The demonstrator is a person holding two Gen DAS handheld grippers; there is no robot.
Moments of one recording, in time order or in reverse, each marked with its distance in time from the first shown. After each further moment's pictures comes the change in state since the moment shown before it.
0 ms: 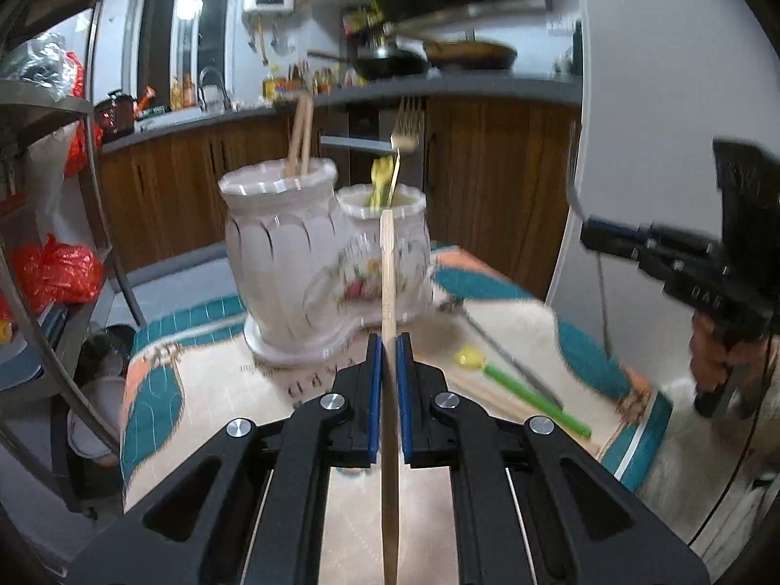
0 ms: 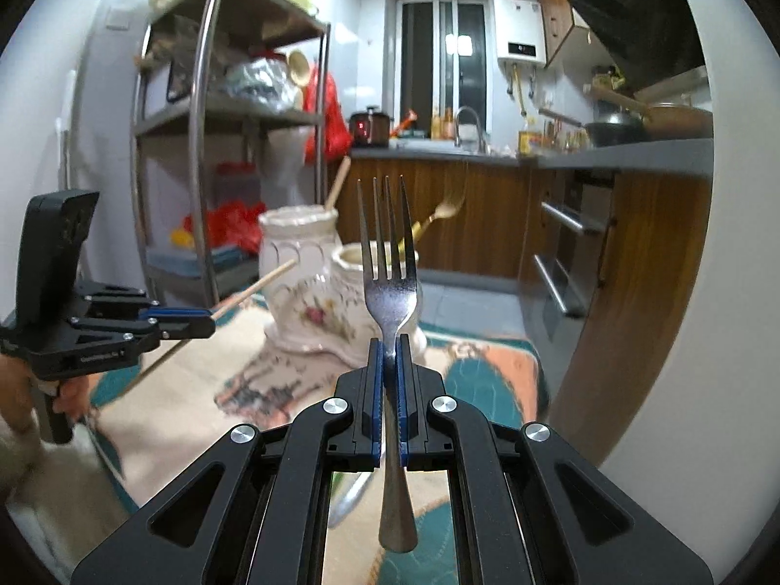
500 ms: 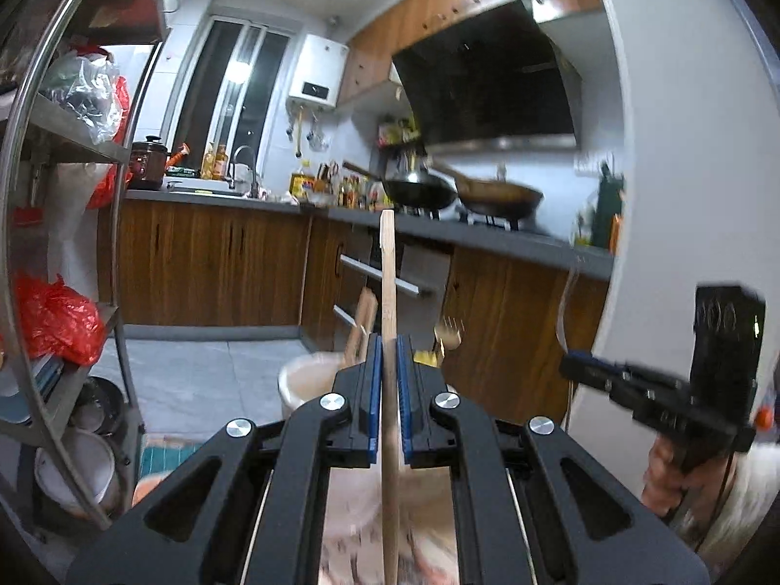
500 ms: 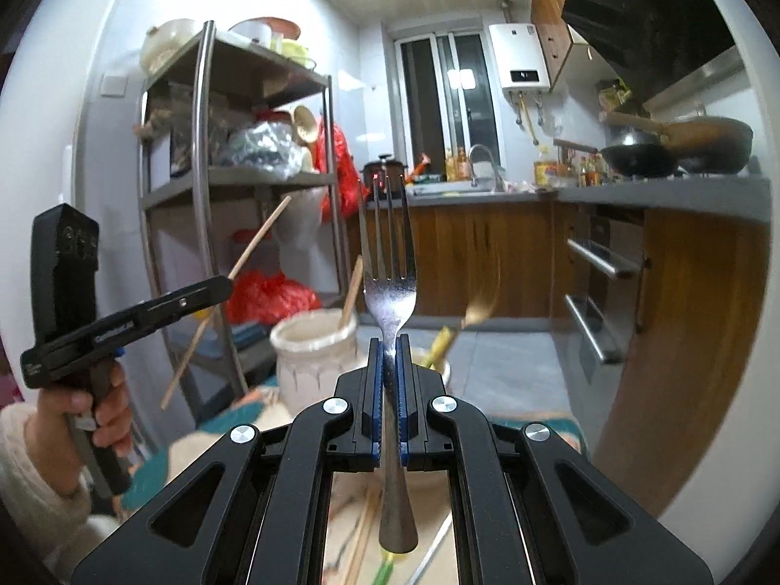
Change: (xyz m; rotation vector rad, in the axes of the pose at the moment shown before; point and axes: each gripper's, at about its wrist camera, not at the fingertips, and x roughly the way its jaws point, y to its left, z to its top) left arm -0.009 0.055 0.082 -0.165 -0.337 -0.015; right arm 0.035 -0.006 0.070 0.081 -0.138 0.085
